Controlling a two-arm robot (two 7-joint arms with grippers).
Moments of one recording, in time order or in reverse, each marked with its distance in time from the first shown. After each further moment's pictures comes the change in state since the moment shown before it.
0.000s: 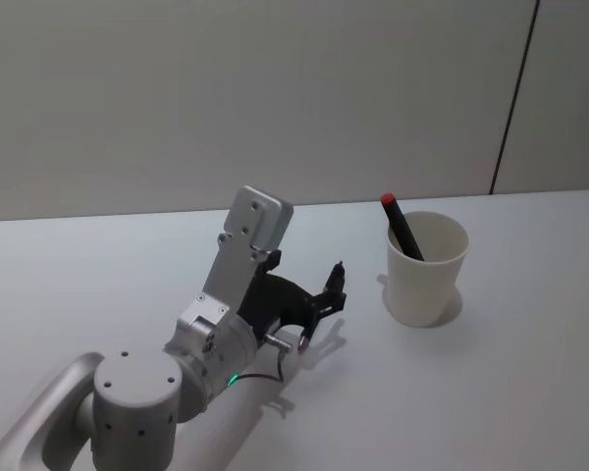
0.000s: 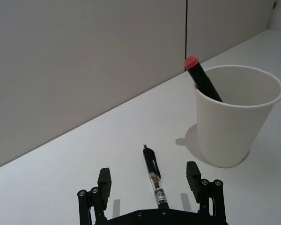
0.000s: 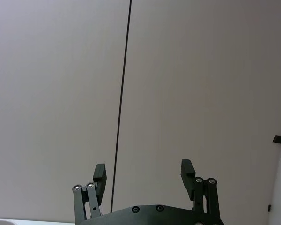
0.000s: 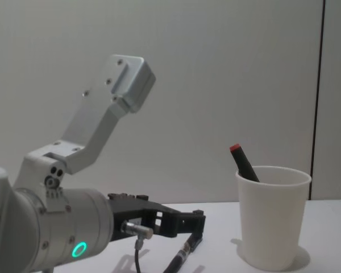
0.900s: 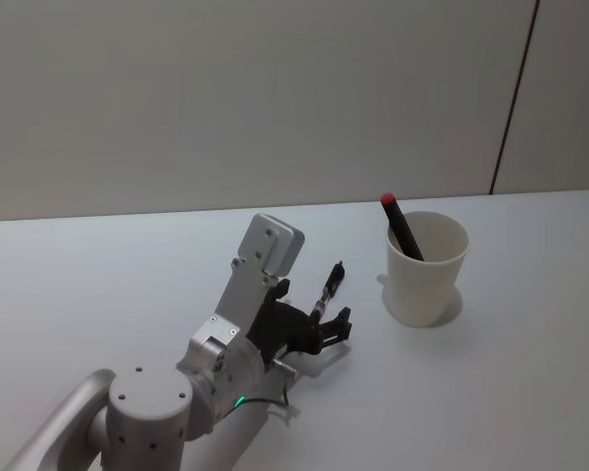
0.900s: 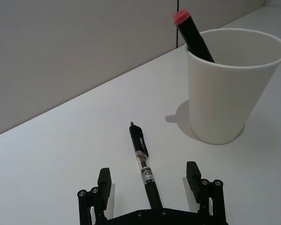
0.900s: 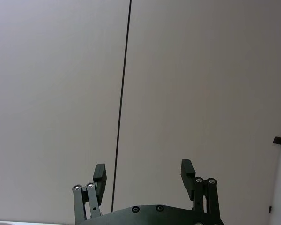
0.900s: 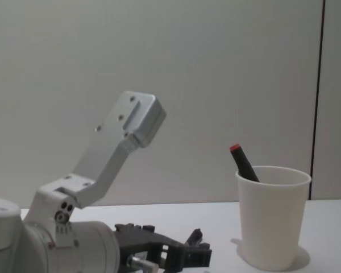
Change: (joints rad) left arm 0.006 -0.019 0.011 0.064 0.021 0.004 -0.043; right arm -0.001 0.000 0.002 -0.002 0.004 -0.007 0.001
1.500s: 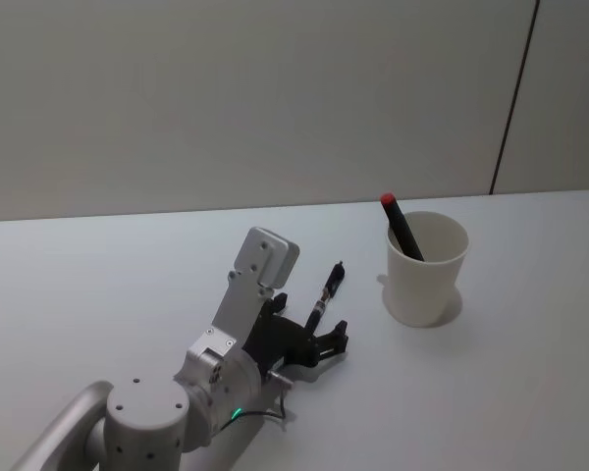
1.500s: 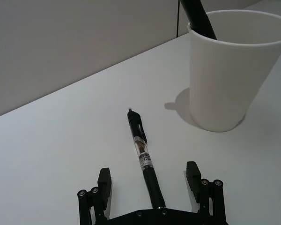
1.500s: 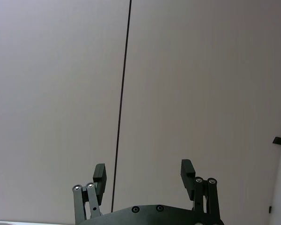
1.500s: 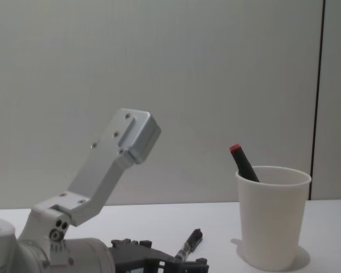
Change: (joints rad) left arm 0.016 0.002 -0.003 0.018 -0.015 -0.006 -0.005; right arm 0.000 0.000 0.000 0.000 0.000 -0.001 0.000
